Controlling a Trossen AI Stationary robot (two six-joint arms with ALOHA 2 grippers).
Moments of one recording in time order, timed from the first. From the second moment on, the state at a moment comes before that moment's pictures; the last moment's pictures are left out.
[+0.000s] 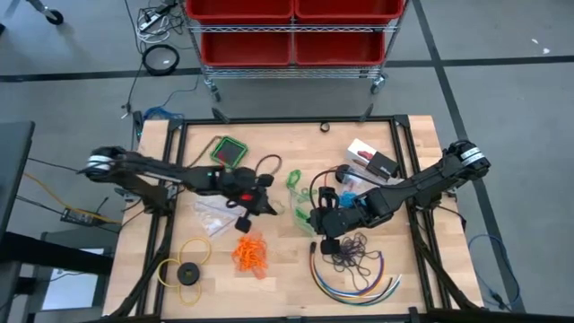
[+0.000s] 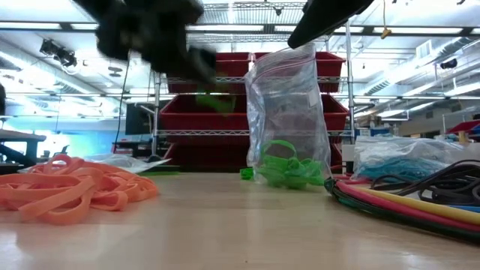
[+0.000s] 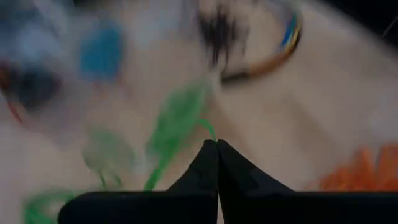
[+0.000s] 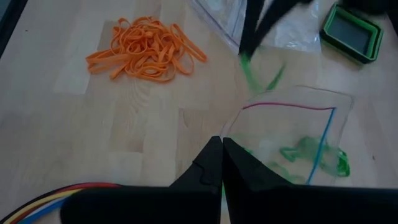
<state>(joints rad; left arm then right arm) -0.02 1.41 0.79 0.00 0.26 0.37 0.40 1.55 1.20 -0.50 0.39 0.18</state>
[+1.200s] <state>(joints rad) -0.02 1.59 1.10 -0.07 0.18 0.44 0.40 1.55 1.20 -0.49 0.39 0.18</state>
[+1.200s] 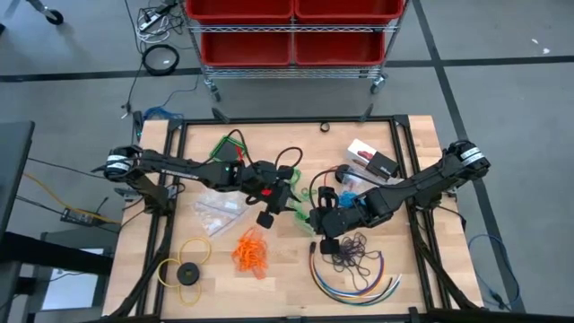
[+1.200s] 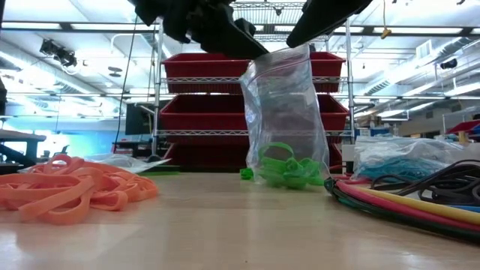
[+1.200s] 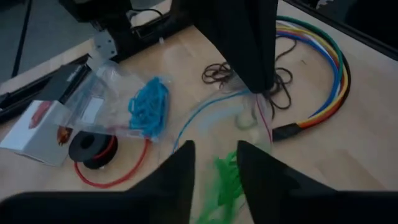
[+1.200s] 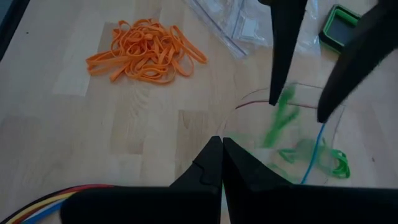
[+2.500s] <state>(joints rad) 0.29 1.70 0.69 0.45 0.27 0.31 0.39 1.55 1.20 -0.49 0.39 0.19</state>
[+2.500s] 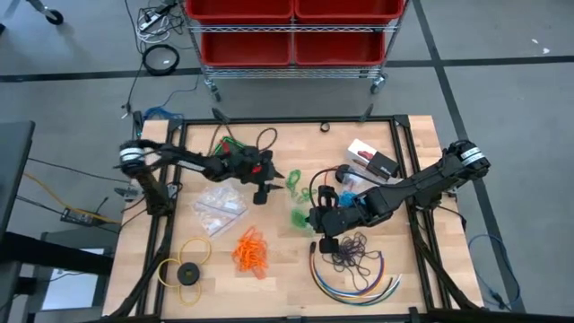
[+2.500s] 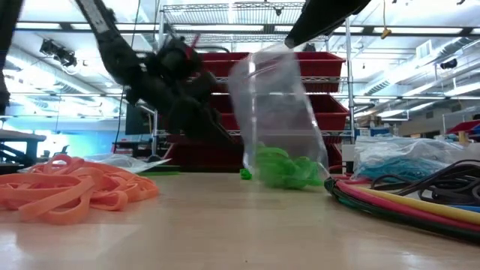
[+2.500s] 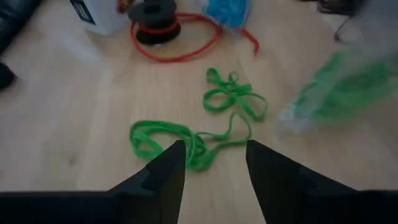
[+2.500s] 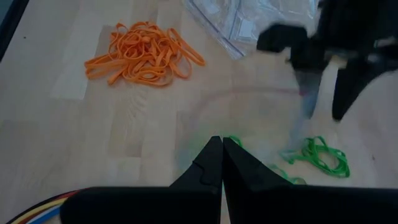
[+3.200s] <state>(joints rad) 0.33 1.92 0.86 0.36 0.30 0.28 0.39 1.55 1.20 -0.49 0.39 0.21</state>
